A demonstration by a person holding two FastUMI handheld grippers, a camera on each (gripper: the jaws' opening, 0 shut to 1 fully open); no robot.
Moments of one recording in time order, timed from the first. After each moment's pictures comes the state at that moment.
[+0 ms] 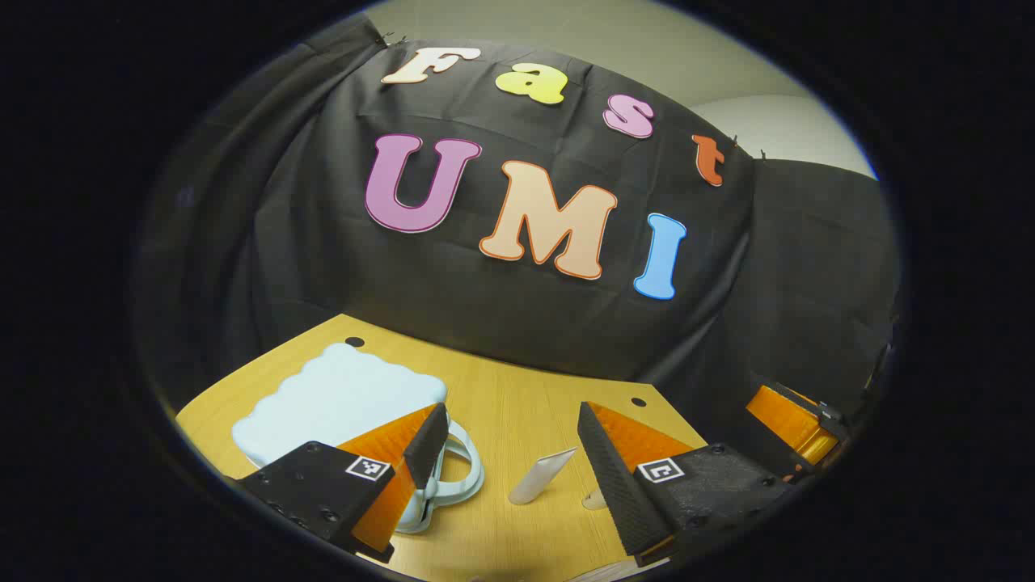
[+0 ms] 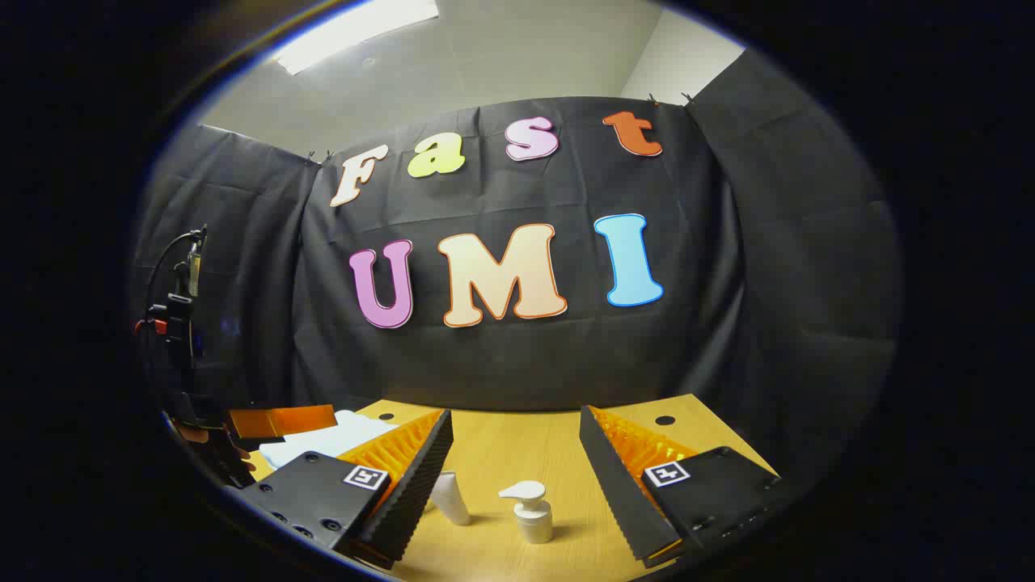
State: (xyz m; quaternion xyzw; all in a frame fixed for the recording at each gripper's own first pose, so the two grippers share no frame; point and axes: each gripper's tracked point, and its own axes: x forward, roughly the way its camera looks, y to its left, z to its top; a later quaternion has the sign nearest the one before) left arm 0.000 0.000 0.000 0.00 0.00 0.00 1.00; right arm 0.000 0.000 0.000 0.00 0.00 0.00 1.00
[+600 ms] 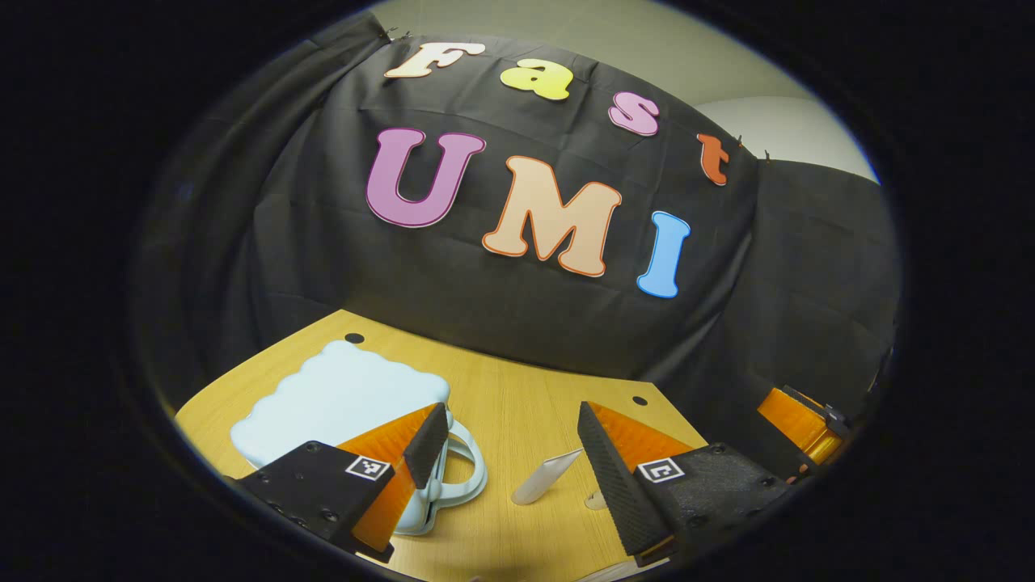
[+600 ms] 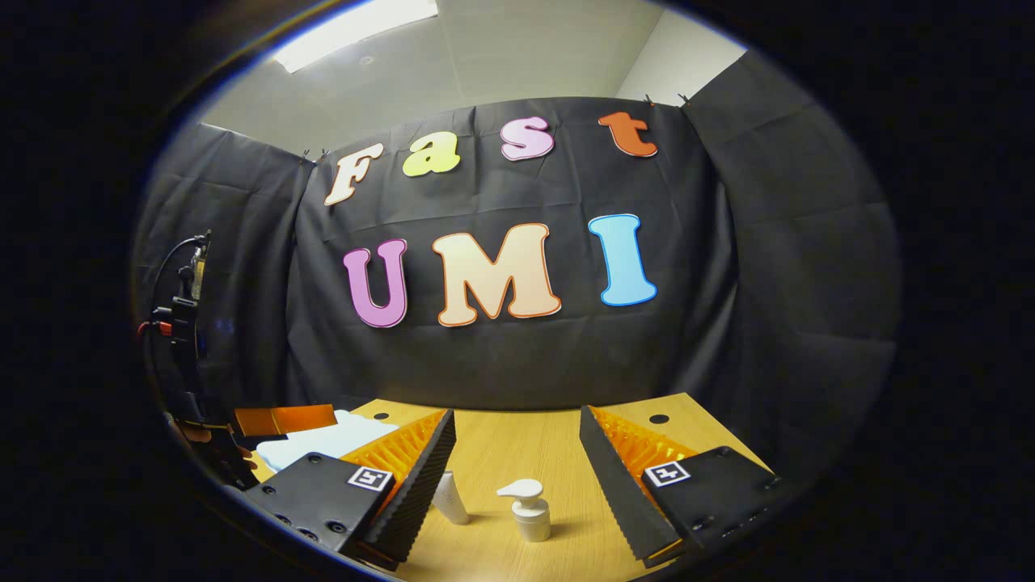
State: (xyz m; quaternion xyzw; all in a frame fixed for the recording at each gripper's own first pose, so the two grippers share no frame) left arm 0.006 0.004 -0.003 -0.01 0.01 0.00 1.00; right arm -0.005 -0.001 0.002 0.00 0.00 -0.01 1.00
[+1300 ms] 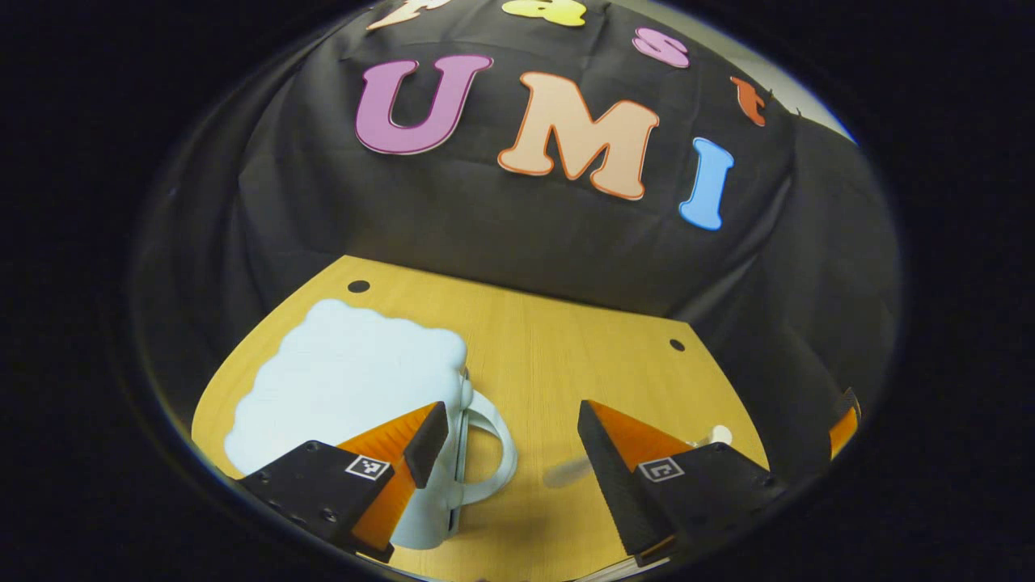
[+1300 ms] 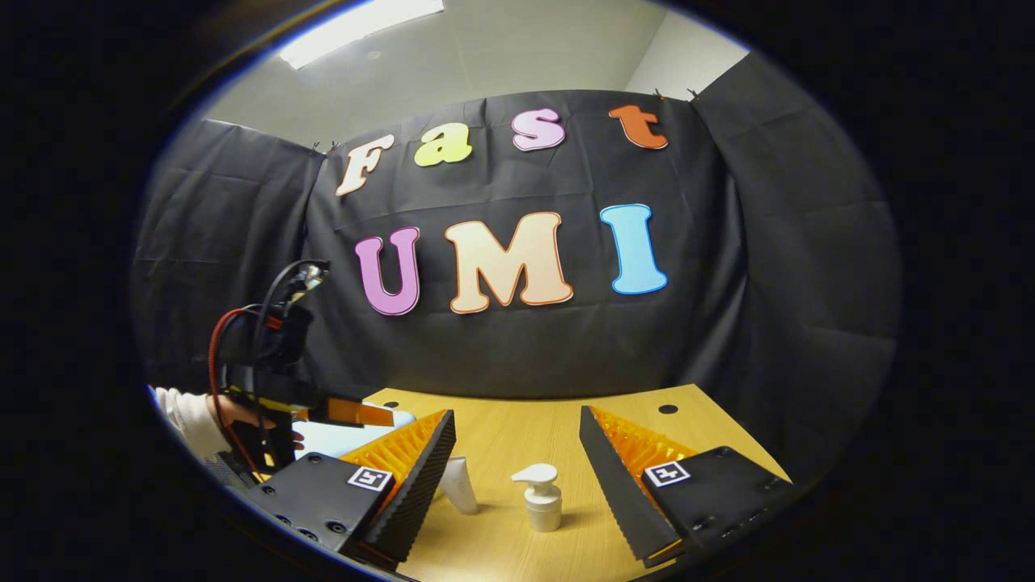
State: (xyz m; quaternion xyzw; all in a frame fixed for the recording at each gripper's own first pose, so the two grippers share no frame) left arm 0.086 0.040 -0.058 0.00 0.19 0.03 0.98; right arm -0.013 0.016 -0.022 -0.01 0.02 0.01 1.00
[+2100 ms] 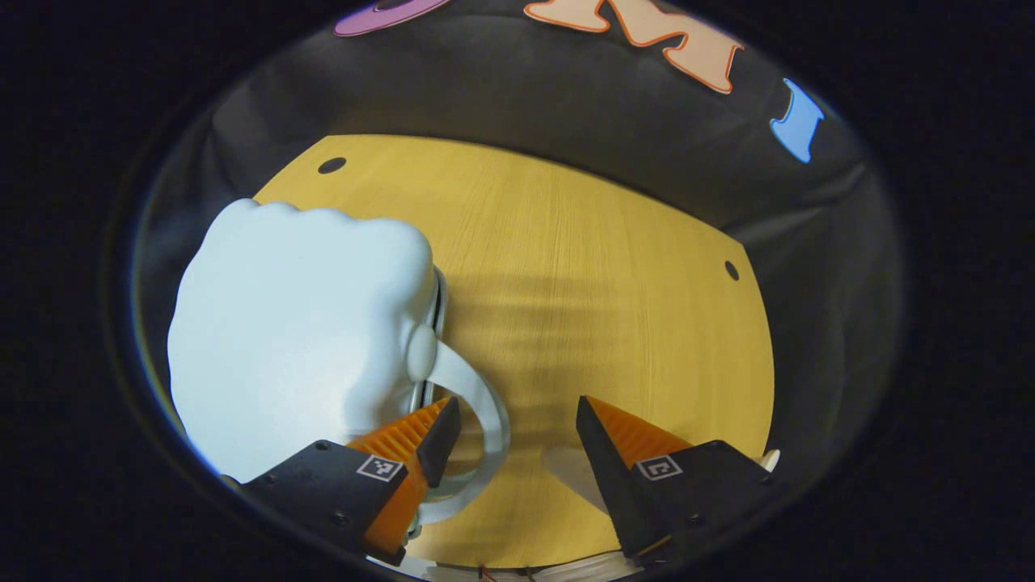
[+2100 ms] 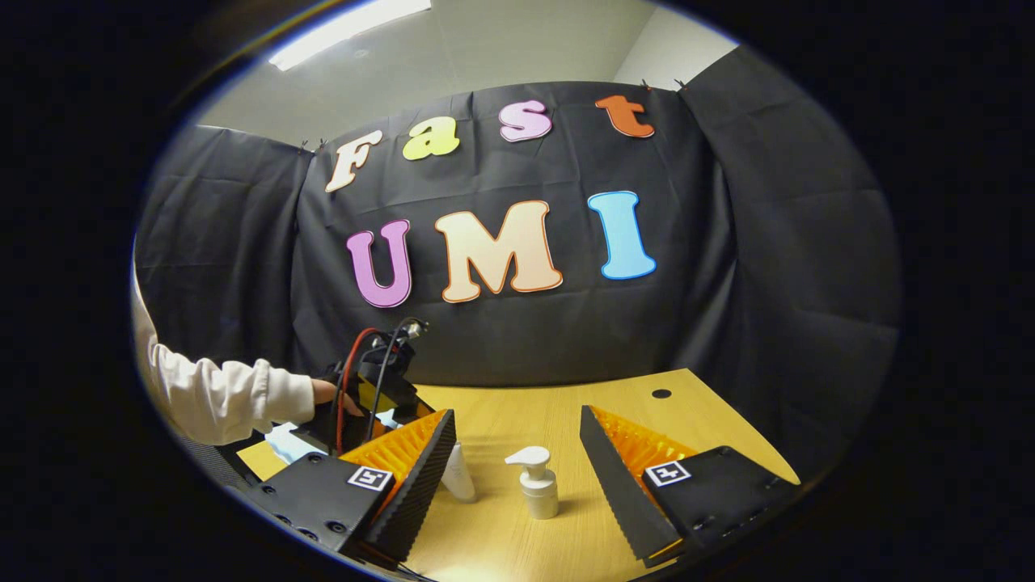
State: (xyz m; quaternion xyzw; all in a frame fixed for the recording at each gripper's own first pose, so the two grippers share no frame) left arm 0.149 0.051 -0.164 -0.04 0.44 0.09 0.89; right arm -0.028 0.004 -0.032 0.01 0.04 -0.01 1.00
